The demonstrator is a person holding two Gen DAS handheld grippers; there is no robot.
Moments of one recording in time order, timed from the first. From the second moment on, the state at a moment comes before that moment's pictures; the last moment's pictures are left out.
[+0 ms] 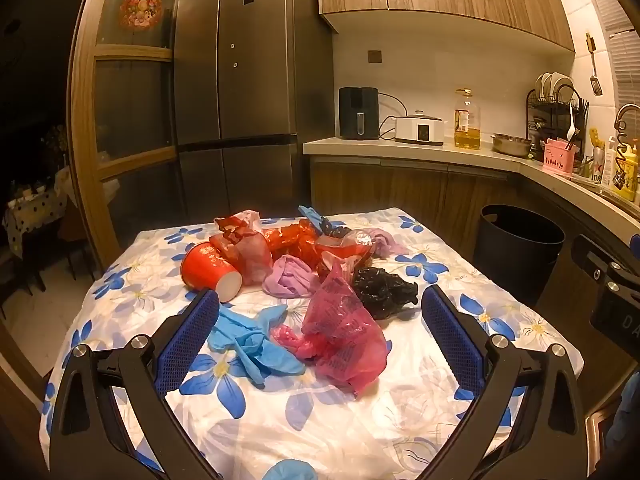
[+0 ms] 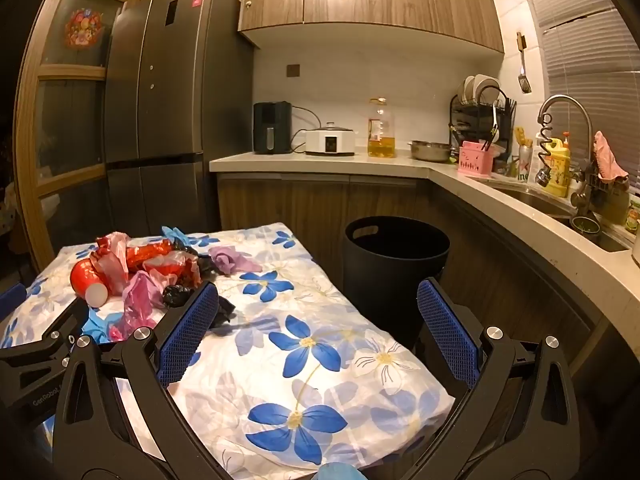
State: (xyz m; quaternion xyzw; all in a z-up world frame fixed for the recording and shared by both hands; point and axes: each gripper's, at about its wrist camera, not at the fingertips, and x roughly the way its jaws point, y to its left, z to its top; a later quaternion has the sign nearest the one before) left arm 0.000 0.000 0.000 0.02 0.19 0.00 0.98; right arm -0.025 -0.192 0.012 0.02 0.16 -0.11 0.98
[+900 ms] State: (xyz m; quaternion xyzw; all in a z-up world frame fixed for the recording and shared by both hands) left arm 0.001 -0.003 -0.001 0.02 0.19 0.00 0.98; right arm -0.026 -0.193 0.011 0.02 0.16 -0.11 0.98
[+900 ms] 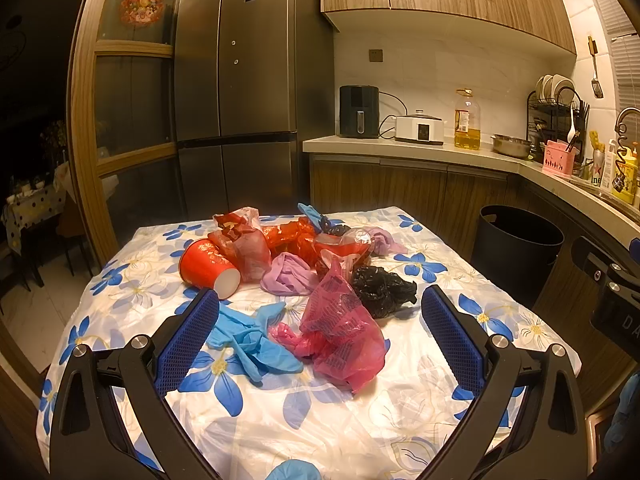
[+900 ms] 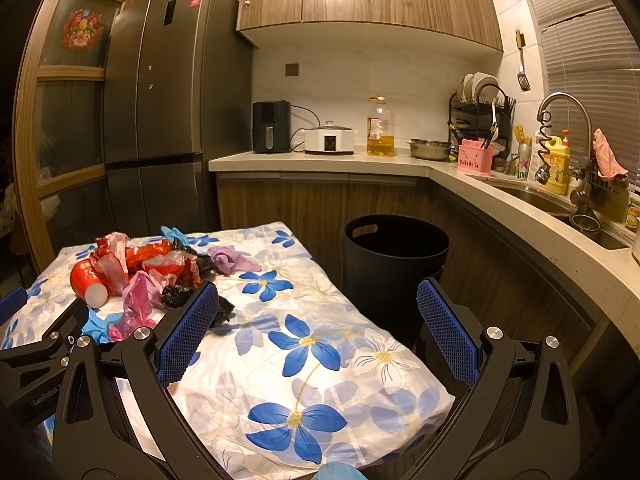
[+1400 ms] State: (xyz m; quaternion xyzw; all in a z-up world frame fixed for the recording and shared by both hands) left arm 0.002 -0.002 -0.001 0.02 0.19 -0.01 0.98; right arm -0.026 -0.193 0.011 0.02 0.16 -0.11 0.98
